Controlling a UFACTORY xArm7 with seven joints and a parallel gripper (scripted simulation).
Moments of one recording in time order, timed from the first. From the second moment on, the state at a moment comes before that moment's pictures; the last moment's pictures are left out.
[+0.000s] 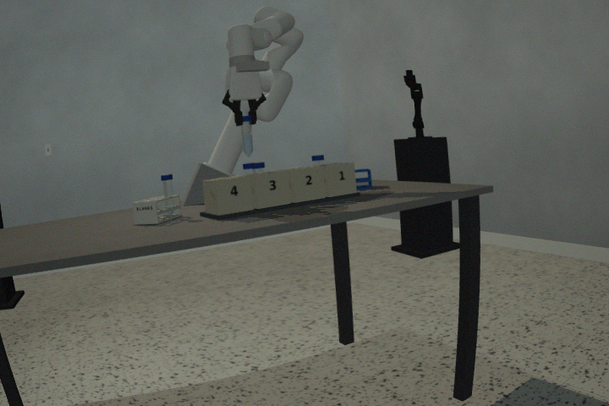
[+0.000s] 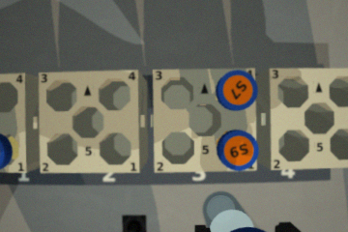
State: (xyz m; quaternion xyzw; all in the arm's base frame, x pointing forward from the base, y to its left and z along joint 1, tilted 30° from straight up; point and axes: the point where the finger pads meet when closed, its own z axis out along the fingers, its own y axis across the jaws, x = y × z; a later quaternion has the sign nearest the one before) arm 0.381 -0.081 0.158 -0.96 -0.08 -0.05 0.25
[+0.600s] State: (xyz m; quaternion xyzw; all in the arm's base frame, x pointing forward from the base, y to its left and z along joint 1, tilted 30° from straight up) arm 0.401 -0.015 0.198 -0.96 -0.08 -0.05 0.25
